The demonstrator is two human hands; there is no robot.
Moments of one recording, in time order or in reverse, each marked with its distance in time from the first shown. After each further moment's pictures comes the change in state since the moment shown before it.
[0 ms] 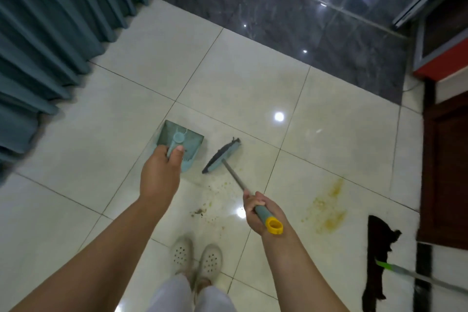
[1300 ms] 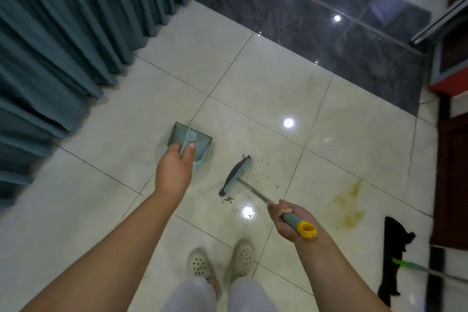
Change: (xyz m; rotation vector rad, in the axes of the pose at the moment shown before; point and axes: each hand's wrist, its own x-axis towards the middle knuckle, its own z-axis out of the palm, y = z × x) left_hand -0.016 -0.126 -0.153 -0.142 0.017 -0.045; right_hand -0.054 0.181 -0.033 -0.201 0.154 -0.205
